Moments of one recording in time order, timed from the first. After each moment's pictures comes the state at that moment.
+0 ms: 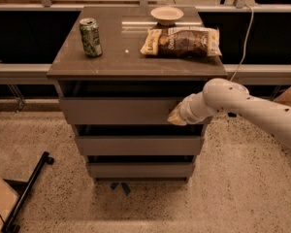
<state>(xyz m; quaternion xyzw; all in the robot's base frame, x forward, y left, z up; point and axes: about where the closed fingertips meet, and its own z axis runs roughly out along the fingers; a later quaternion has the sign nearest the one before) 0.675 -0.124 0.634 -0.57 0.75 0.06 0.32</state>
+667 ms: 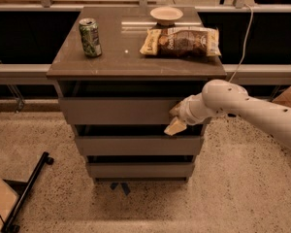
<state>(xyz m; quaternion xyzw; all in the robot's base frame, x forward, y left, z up) 0.674 -0.120 0.631 -0.57 0.75 0.06 0.32</state>
